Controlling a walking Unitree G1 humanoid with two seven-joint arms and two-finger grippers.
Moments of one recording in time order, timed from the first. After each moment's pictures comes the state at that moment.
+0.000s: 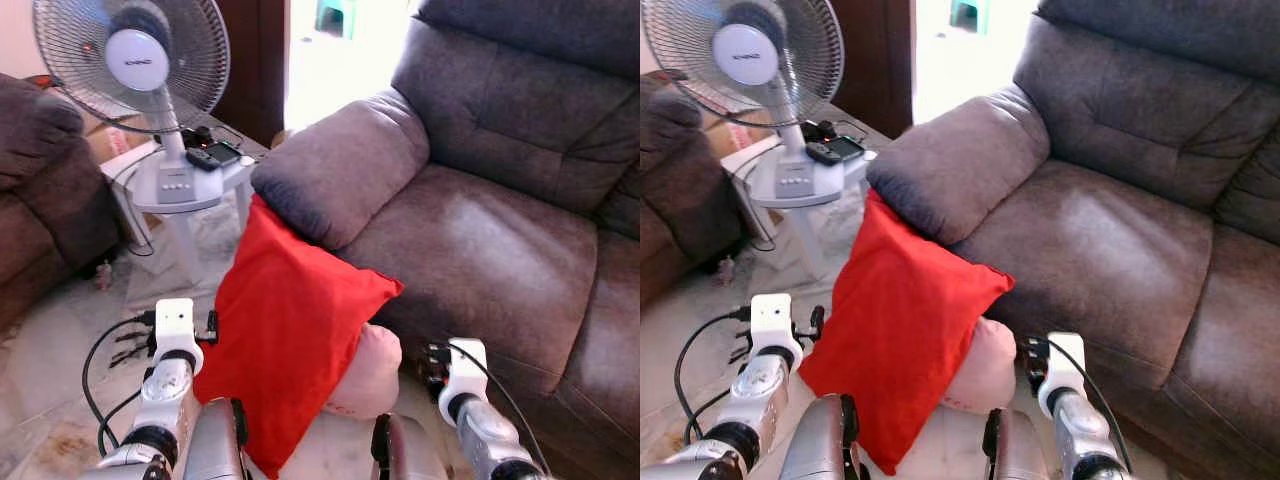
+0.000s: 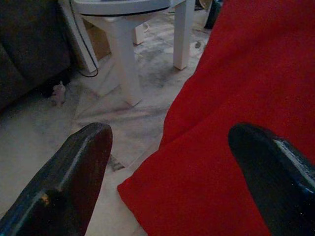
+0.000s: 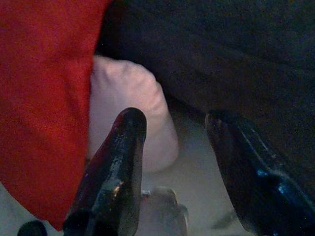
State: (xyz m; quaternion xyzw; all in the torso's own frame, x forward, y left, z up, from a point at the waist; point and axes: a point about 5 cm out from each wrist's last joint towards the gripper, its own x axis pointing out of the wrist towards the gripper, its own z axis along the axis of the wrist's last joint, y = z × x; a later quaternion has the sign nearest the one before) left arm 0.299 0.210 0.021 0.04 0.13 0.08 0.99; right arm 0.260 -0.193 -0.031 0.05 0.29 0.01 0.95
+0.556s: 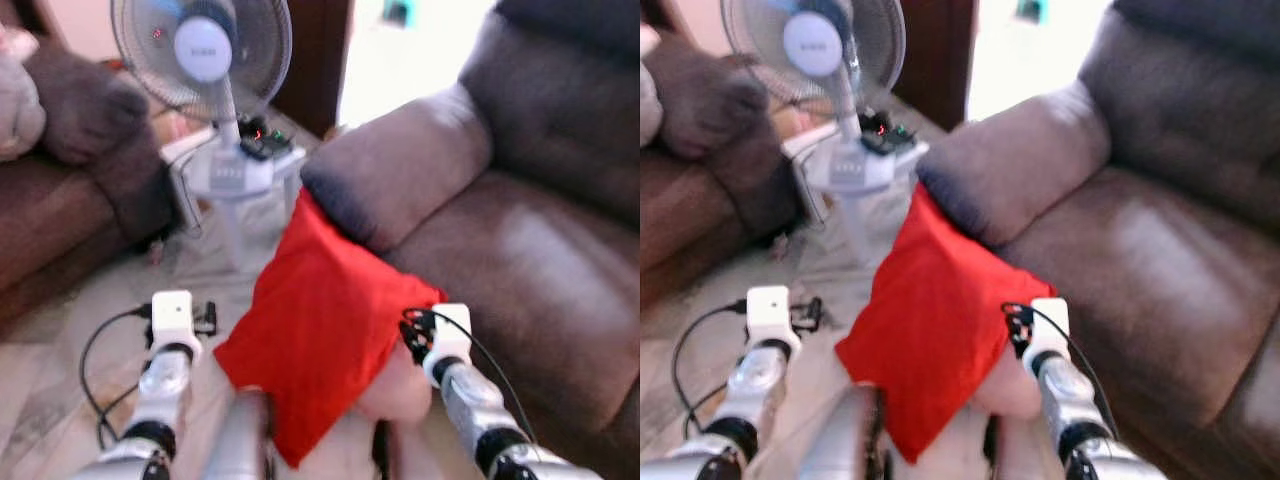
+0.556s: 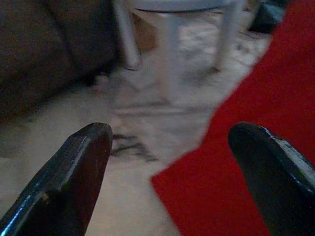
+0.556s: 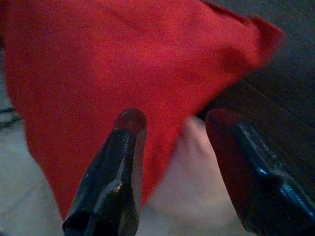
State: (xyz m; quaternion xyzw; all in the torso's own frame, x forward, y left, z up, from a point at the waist) left arm 0.303 0.203 0.025 0.03 0.12 0.07 0.99; right arm 0.283 -0.179 -0.011 0.04 0.25 0.04 0.97
